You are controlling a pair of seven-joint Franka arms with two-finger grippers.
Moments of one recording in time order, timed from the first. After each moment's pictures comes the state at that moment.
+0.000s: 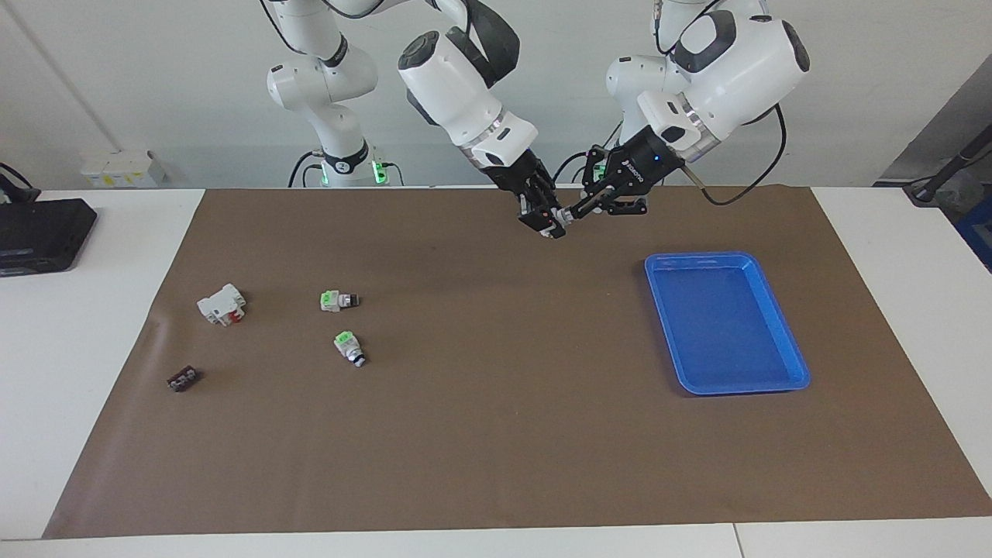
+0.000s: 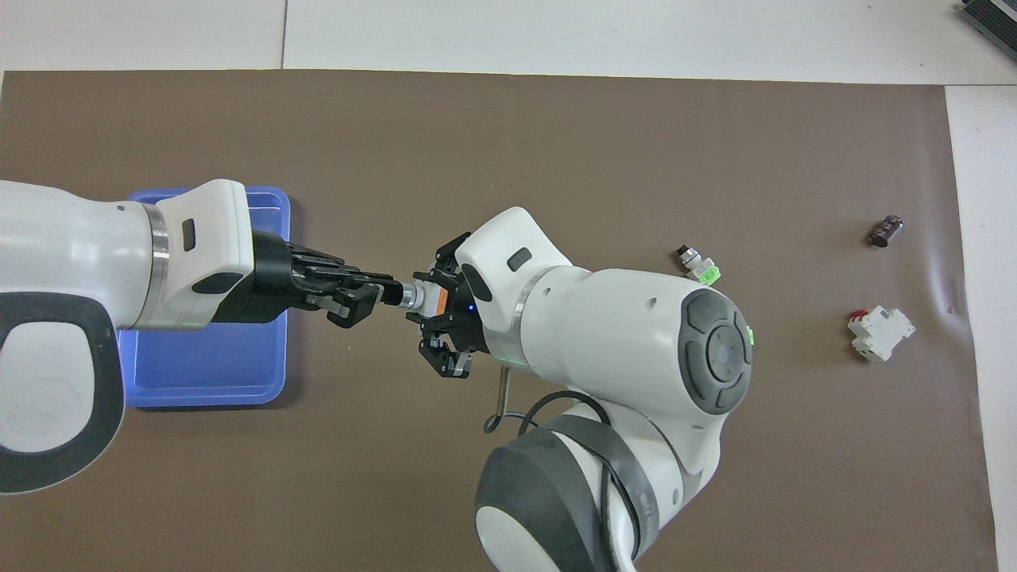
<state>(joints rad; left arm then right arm) -0.20 -0.13 -0.12 -1.92 -0.73 1.95 0.49 0.35 0.11 0.33 -1.84 0.52 2.47 -1.08</state>
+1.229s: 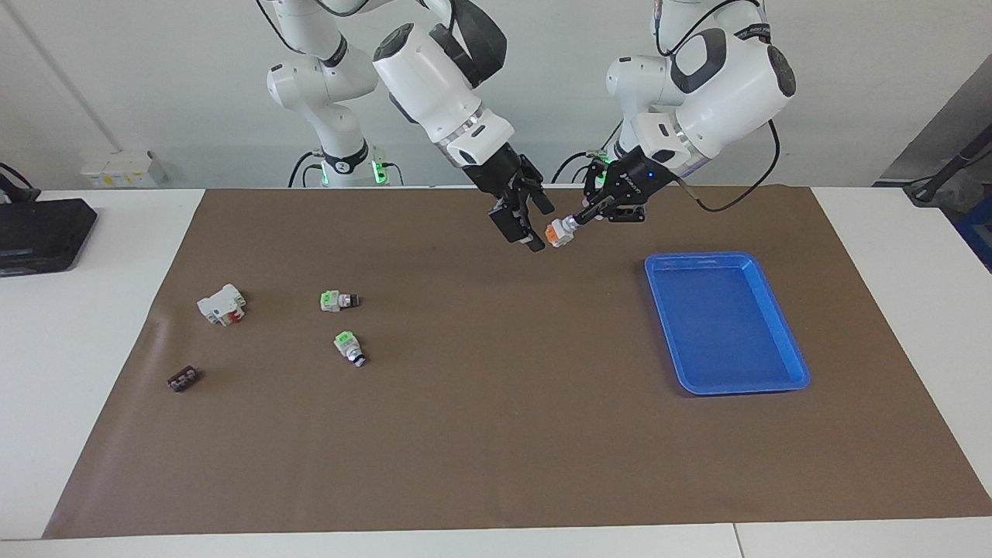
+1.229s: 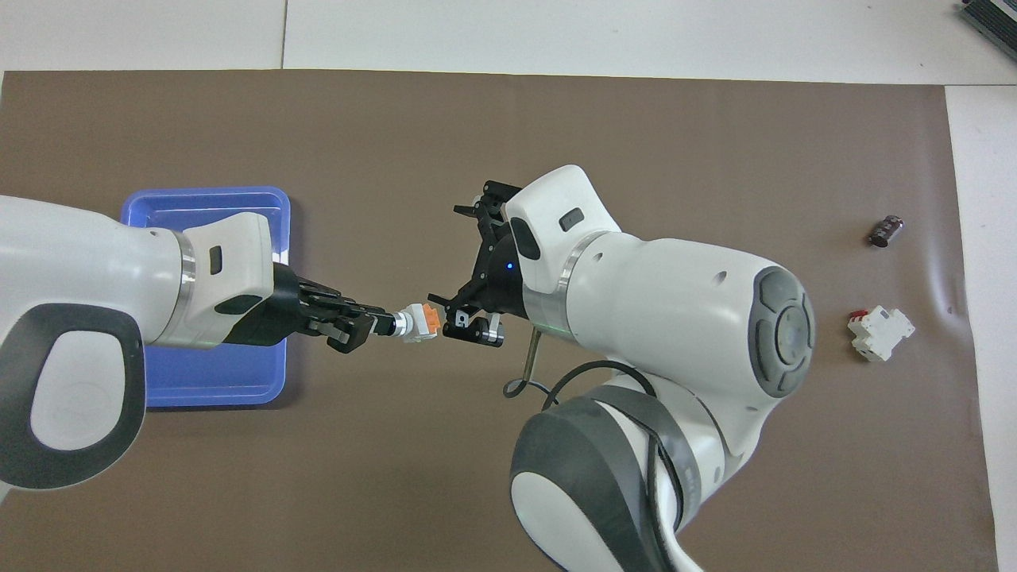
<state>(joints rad) -0.20 -0.14 -0.11 -2.00 -0.67 1.92 0.49 0.31 0.10 0.31 -1.82 0.52 2.51 -1.05</state>
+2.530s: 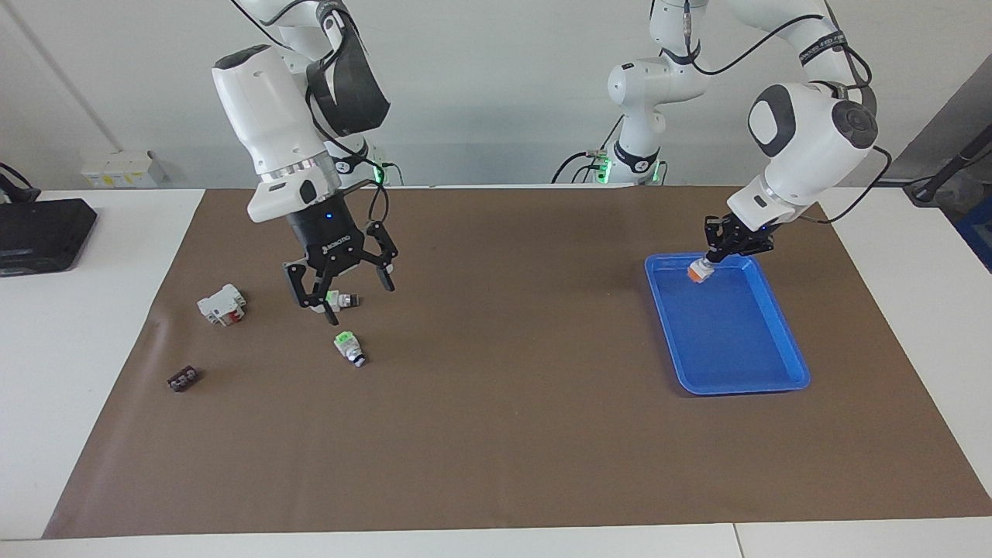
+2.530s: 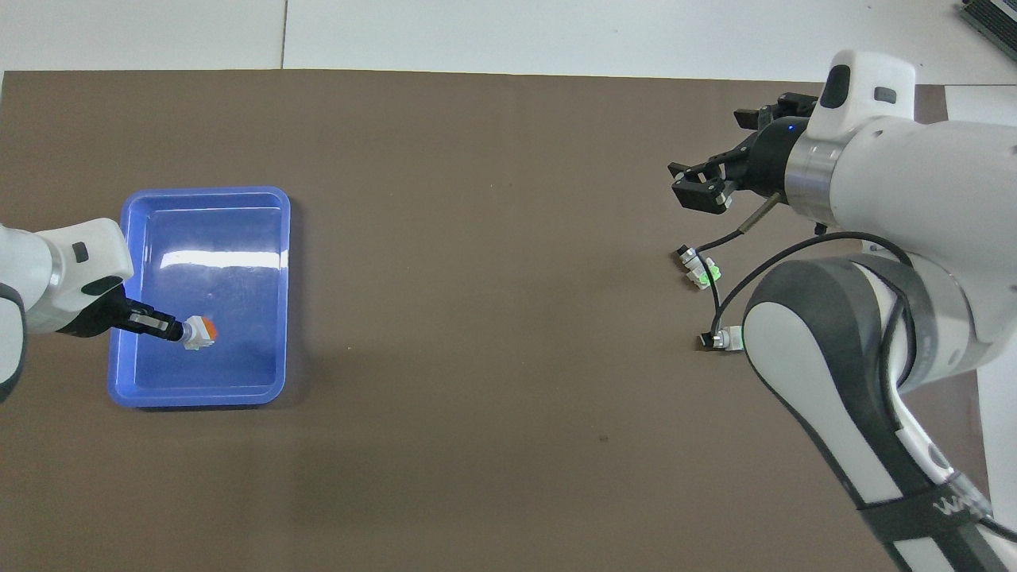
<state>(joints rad) 0.14 -0.05 -0.10 -2.07 -0.06 1.90 0.41 -0.06 0.09 0.29 -1.81 0.12 2.42 -0.46</state>
